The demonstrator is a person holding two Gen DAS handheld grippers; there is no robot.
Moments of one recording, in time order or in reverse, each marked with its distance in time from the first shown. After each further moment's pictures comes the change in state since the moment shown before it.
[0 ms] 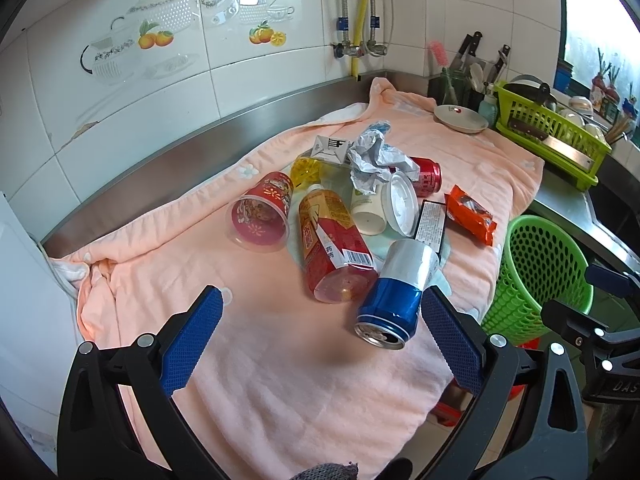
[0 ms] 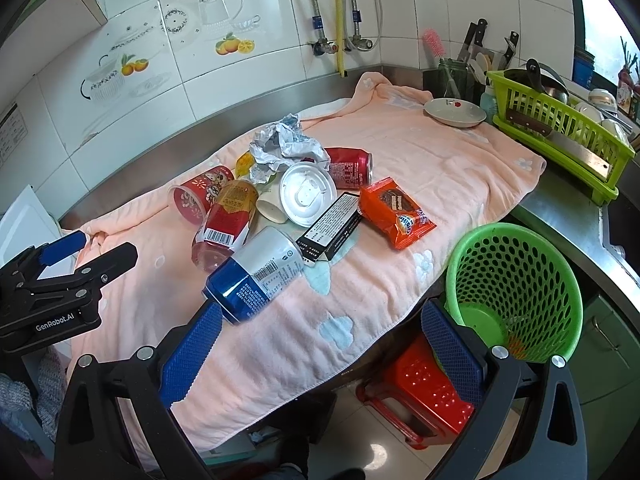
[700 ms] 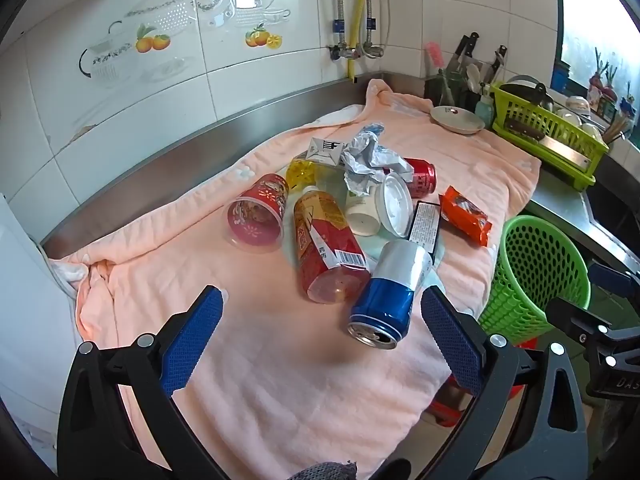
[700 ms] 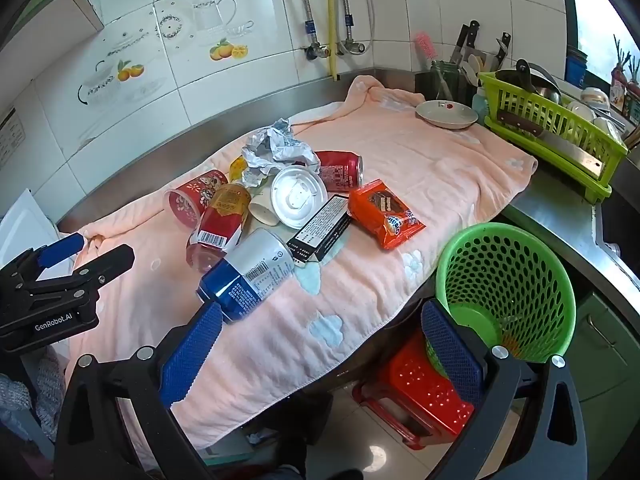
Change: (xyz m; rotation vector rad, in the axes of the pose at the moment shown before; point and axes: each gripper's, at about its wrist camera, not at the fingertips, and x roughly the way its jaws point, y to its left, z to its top) left arm -0.002 -0.001 0.001 0.003 -0.002 -0.006; right arm -0.008 -0.007 -0.002 0.010 -0.015 -0.013
